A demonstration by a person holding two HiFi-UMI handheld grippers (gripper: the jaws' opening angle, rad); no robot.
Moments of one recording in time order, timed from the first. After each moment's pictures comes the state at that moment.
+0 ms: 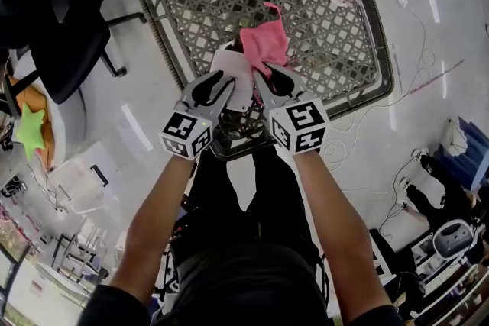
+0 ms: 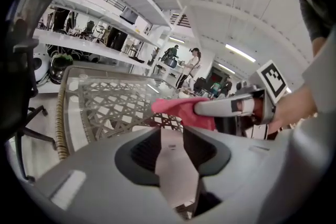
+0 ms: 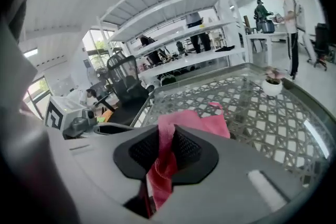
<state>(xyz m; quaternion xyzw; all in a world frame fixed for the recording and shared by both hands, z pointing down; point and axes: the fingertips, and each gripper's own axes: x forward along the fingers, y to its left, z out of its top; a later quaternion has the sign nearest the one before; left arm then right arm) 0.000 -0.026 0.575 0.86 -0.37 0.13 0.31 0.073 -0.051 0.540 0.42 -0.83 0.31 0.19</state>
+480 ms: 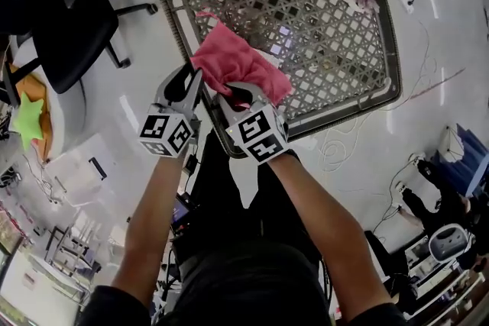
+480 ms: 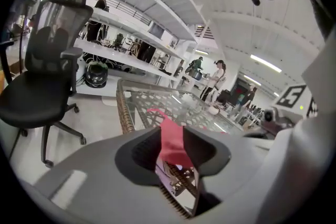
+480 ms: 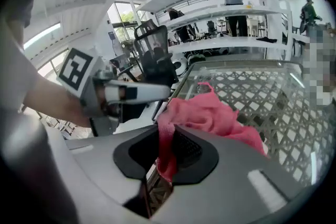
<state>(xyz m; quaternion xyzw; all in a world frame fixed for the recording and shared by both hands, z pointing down) -0.124 -0.040 0.574 0.79 -0.51 0.09 0.33 -0.060 0.014 0.574 0.27 -0.87 0.28 0.31</state>
